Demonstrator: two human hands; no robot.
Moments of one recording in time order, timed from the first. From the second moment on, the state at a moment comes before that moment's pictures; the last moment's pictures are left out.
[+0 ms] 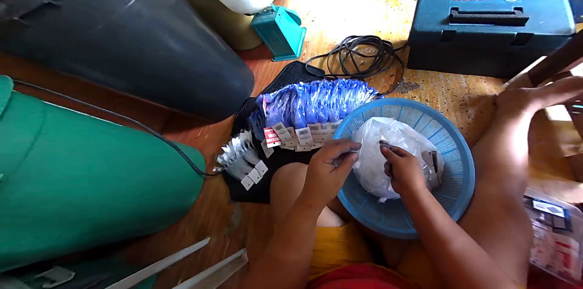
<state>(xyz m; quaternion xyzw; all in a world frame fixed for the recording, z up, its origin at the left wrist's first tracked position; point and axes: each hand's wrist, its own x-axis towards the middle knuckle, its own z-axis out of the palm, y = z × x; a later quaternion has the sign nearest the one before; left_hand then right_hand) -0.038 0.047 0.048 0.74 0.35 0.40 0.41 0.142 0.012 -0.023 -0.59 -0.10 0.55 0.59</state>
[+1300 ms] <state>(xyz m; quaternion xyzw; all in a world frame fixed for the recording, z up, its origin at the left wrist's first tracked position) 0.028 0.009 0.070 0.77 0.25 0.45 0.38 0.178 -0.067 0.037 -0.49 -0.62 0.23 0.56</state>
